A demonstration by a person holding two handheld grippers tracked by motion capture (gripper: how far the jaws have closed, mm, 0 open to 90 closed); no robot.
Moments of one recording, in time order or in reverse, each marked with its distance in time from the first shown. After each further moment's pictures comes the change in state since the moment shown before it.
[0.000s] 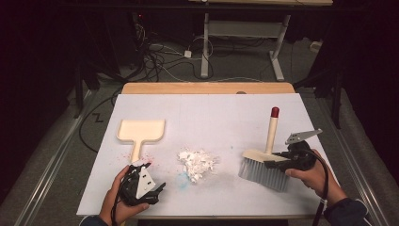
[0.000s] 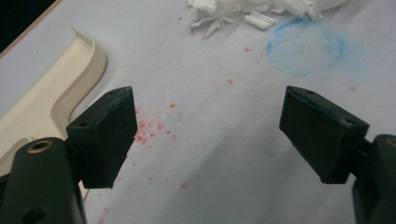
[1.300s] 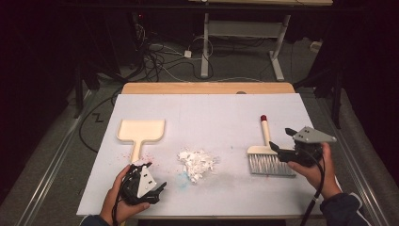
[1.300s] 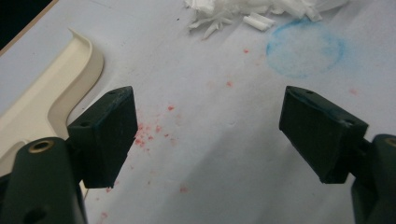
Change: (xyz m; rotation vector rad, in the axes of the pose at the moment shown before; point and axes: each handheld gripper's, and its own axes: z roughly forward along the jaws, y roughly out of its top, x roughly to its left) left arm 0.001 0.003 0.002 0.001 -0.009 0.001; right arm 0.021 0.004 -0.020 -0.335 -0.489 -0.155
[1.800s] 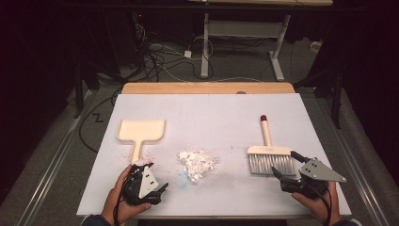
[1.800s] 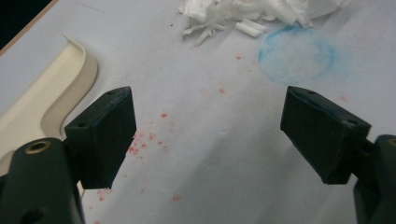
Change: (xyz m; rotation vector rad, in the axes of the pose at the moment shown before) left arm -0.004 0.001 0.000 0.002 -0.007 0.012; right arm 0.043 -0.050 -0.036 -0.086 -0.007 0.001
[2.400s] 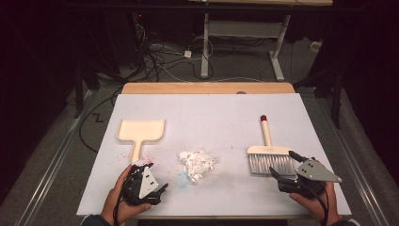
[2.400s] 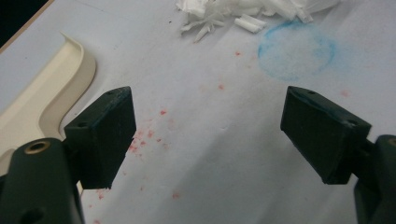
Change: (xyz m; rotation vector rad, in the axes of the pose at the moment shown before) left arm 0.000 -0.001 0.001 0.003 -0.002 0.005; right arm 0.003 0.002 0.004 0.004 -0.012 -0.029
